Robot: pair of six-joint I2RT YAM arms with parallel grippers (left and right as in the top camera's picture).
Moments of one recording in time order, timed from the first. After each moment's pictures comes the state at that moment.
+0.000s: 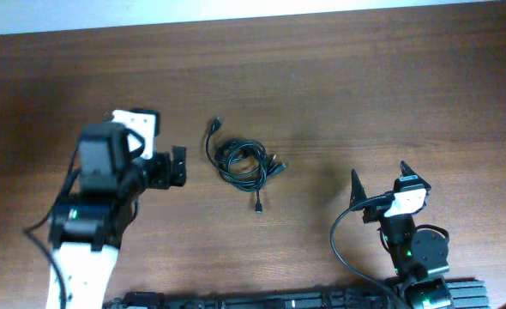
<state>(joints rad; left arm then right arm) -0.12 1.05 1.06 -0.83 0.07 0.00 0.15 0.01 0.01 -0.07 0.04 0.00</state>
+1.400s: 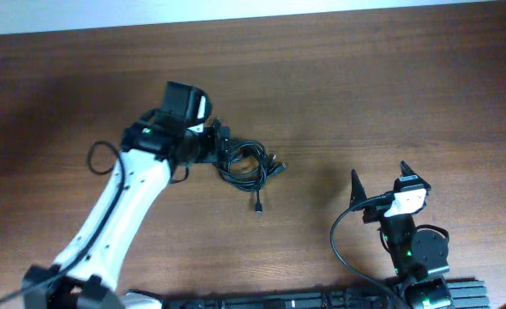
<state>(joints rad) -0.34 1.52 1.23 -0.87 0.02 -0.30 0.15 0.01 0.01 -0.07 0.04 0.00</state>
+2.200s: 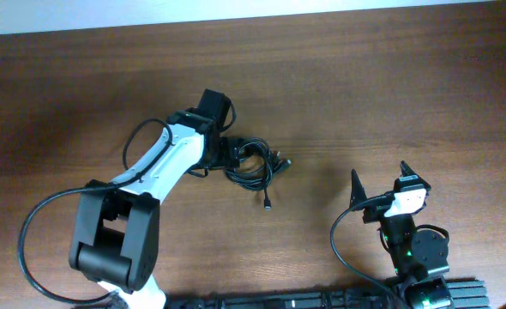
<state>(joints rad) -0.40 1.86 1.24 -0.83 -0.09 -0.44 0.15 0.01 0.01 -0.07 0.04 0.00</state>
